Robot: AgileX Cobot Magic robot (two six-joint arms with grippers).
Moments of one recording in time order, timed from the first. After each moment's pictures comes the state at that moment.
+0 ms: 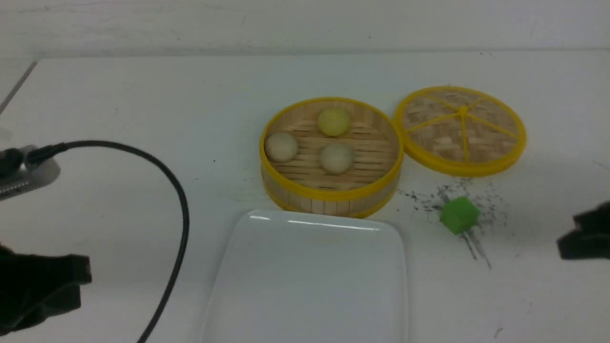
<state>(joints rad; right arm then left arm) -0.01 1.23 -0.85 0.58 0.92 -0.35 -0.01 0.87 -0.71 -0.24 0.96 -0.09</state>
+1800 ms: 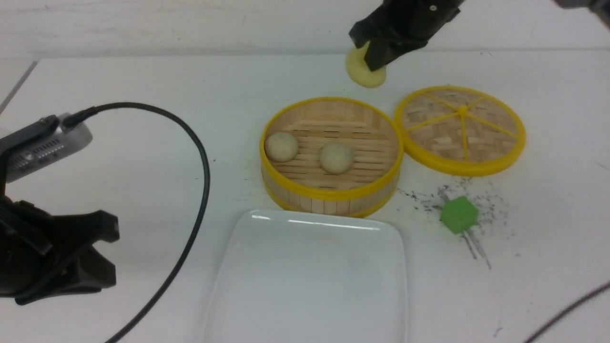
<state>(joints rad) 0.40 2.04 -2.15 0.23 1.24 -0.11 -0.01 1.05 -0.81 -0.35 1.02 -0.08</state>
